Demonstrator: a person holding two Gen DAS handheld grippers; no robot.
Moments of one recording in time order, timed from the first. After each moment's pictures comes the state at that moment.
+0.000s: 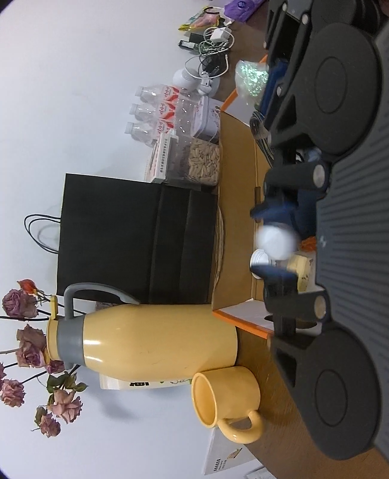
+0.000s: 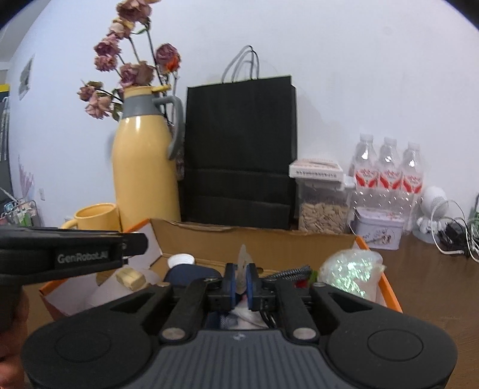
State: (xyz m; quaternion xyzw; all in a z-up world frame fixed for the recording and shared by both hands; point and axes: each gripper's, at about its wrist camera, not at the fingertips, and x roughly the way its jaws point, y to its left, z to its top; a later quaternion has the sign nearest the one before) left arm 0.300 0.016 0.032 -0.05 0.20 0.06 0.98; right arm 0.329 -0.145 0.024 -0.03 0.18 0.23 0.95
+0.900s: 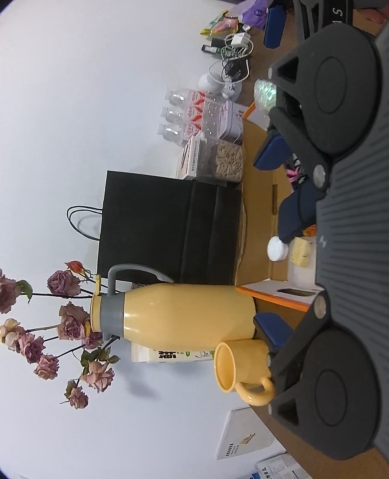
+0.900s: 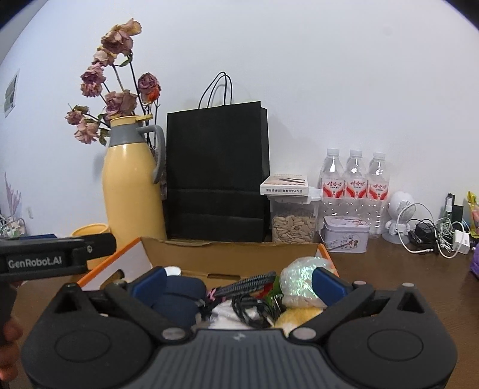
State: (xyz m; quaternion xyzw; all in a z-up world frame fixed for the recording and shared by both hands) left arm 0.233 0.017 0.066 -0.06 0.15 0.08 0.98; right arm 0.277 -0.178 0.058 -0.02 0.17 0.20 0.96
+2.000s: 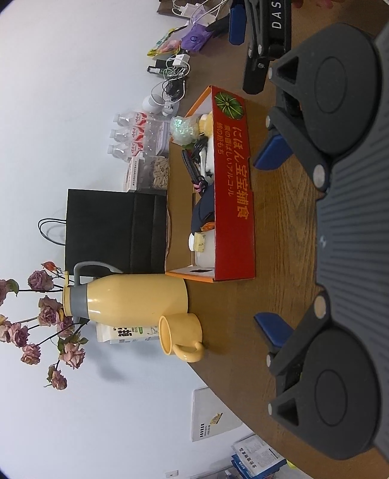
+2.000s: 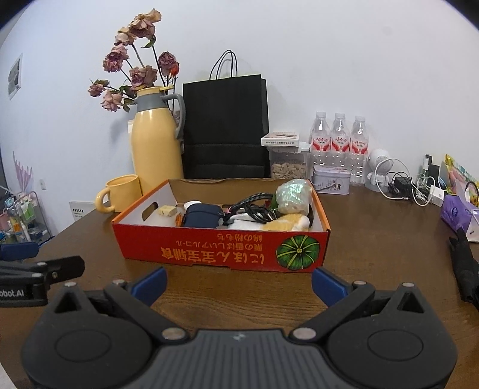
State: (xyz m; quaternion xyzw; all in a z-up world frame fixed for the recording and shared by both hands) left arm 0.092 -0.003 0.051 -0.03 0.23 0.07 0.97; right arm 0.154 -0.215 0.051 -0.02 0.24 0.20 0.95
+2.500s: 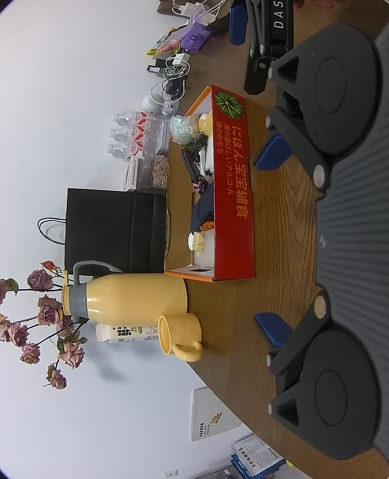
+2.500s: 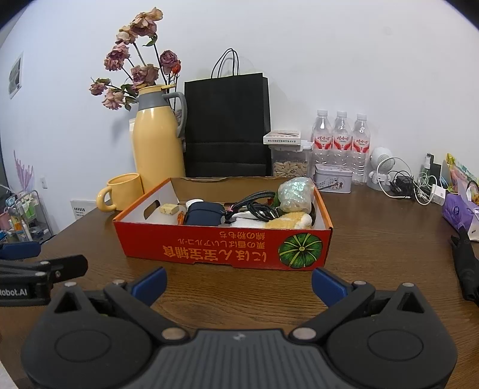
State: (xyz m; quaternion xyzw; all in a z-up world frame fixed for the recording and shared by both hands) left arm 0.092 -0.002 0.051 -0.03 0.23 0.07 0.97; right arm 0.154 -0.213 0.051 -0.02 0.24 0.21 0.95
